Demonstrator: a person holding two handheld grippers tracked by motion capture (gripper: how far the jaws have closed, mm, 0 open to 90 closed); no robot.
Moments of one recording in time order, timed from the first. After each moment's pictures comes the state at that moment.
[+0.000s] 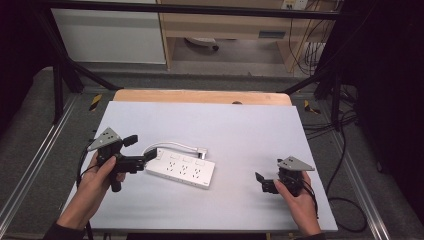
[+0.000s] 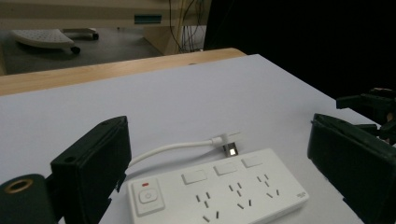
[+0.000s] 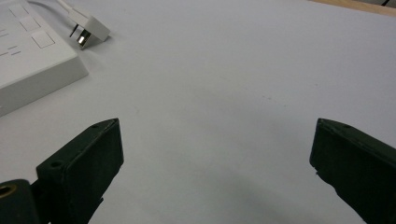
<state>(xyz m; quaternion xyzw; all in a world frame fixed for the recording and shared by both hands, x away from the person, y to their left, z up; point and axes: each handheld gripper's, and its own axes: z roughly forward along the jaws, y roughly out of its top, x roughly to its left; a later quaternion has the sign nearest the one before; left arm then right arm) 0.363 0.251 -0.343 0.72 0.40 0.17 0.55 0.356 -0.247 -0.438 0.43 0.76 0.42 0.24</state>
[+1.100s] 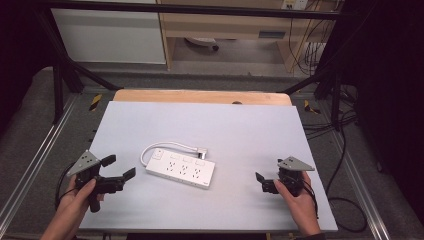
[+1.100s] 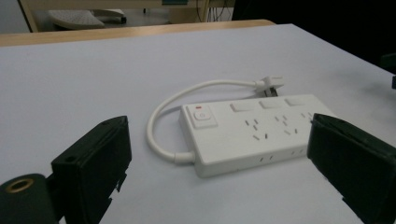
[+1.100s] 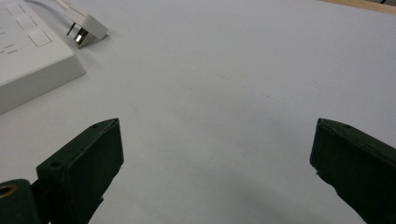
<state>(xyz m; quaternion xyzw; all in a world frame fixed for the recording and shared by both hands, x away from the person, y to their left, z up) 0.330 0.302 -0.397 0.72 0.42 0.20 0.51 0.357 -0.247 -0.439 0.44 0.76 0.42 0.24</state>
